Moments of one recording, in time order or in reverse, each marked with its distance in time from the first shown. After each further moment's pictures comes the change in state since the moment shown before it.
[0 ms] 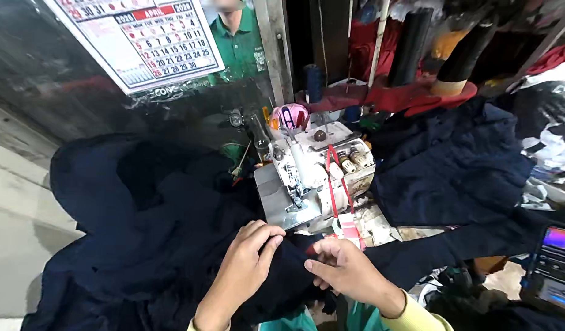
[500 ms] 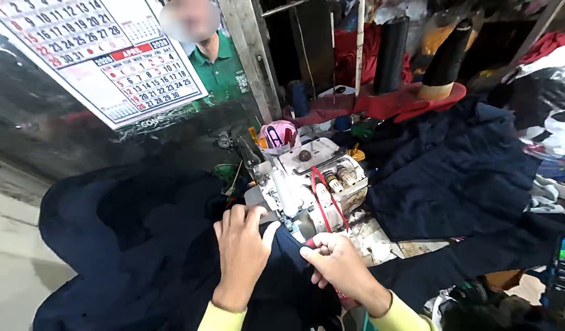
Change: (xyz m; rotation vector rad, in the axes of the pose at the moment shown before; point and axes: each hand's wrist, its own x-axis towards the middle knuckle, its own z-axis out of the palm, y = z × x) left_hand 0.082 0.004 0.018 0.566 0.203 -0.064; right_hand 0.040 -0.008 -0.019 0.121 0.253 0.101
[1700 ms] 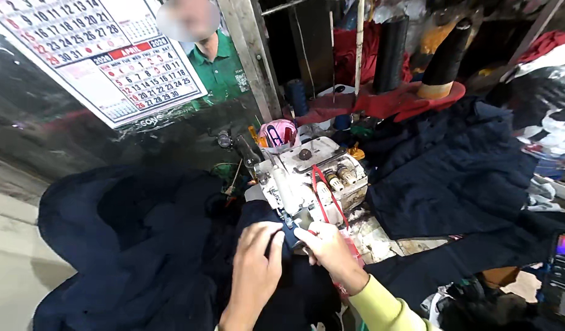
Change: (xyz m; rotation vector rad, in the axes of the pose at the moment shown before) left_hand -0.038 0.009 0.002 -0.341 0.013 -0.016; right_hand 0.034 0.009 0.014 0.002 0.116 -0.047
